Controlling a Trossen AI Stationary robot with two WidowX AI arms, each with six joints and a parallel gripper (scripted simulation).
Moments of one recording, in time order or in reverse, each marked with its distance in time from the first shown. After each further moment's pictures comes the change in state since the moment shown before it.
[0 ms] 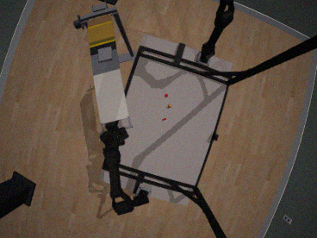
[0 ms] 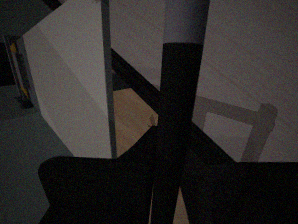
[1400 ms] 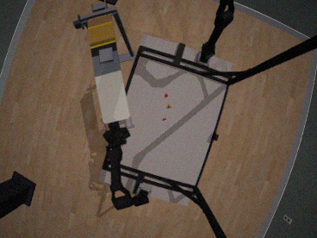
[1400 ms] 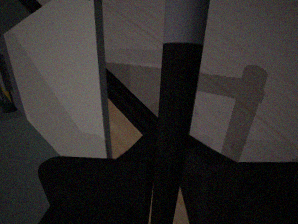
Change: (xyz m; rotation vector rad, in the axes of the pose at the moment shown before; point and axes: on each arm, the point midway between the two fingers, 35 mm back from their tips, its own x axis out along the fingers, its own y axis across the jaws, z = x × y) left arm 0.036 -0.030 0.000 0.000 -0.002 -0.030; right arm 0.000 0.000 0.000 0.000 0.000 0.000
